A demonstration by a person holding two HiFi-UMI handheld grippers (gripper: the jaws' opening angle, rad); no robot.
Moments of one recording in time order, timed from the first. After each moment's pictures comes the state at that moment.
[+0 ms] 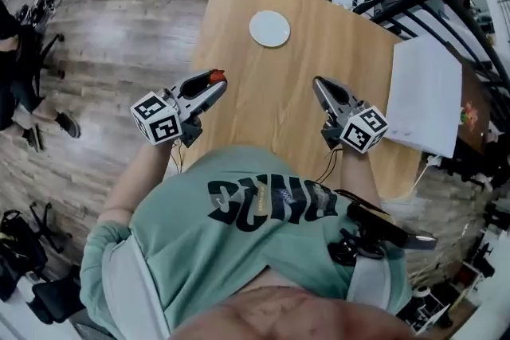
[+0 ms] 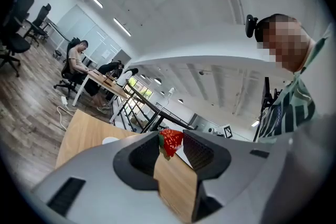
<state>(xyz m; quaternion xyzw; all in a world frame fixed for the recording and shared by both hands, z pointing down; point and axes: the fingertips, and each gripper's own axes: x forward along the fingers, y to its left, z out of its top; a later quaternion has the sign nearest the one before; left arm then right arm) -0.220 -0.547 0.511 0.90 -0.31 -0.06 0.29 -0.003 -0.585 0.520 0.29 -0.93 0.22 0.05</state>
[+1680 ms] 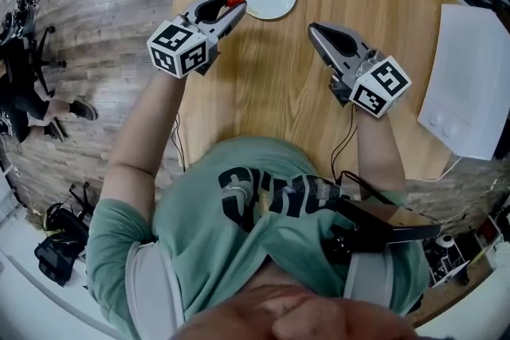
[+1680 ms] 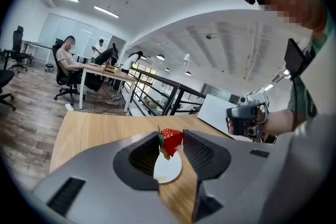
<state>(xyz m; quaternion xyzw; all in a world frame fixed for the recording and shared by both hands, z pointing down) -0.174 -0.774 0.695 0.90 -0.34 0.10 0.26 -0.038 -0.727 0.639 0.25 -0.93 0.26 0.05</state>
